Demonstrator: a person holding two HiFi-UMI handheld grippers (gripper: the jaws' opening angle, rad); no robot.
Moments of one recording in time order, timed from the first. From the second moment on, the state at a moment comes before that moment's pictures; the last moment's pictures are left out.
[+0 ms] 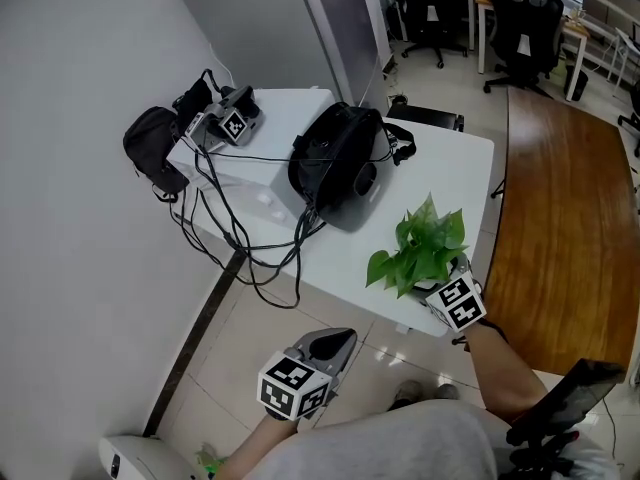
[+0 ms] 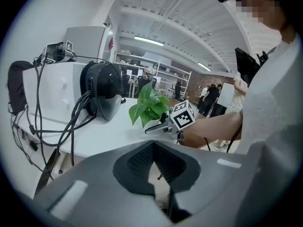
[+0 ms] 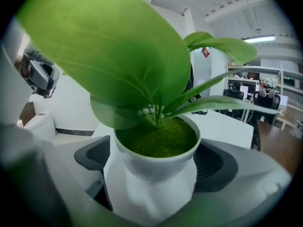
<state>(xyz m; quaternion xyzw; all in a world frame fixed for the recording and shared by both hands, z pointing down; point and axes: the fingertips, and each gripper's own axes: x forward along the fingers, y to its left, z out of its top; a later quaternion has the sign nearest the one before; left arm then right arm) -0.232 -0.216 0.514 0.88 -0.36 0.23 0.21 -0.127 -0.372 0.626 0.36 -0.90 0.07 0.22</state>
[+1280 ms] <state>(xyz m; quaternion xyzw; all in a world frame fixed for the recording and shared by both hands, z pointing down) -0.192 -0.231 0.512 0.90 -0.30 0.25 0.18 -0.065 -0.373 0.611 0.43 -0.88 0.08 0.19</state>
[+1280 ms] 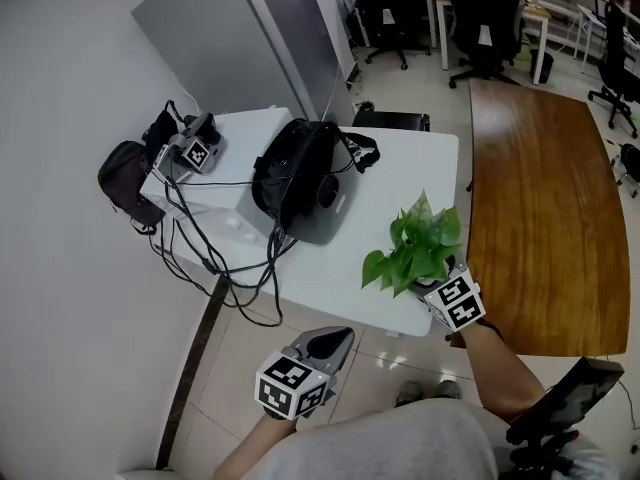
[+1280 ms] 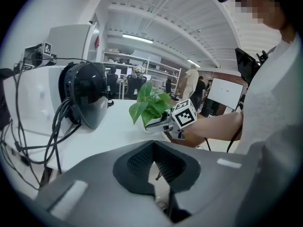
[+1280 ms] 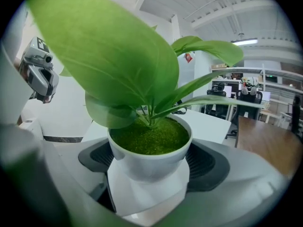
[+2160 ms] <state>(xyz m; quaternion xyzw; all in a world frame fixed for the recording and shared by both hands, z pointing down) 0.010 -0.235 0.488 0.96 -0.10 0.23 0.12 0.161 -0.303 0.562 0.60 -0.77 0.09 0.19</state>
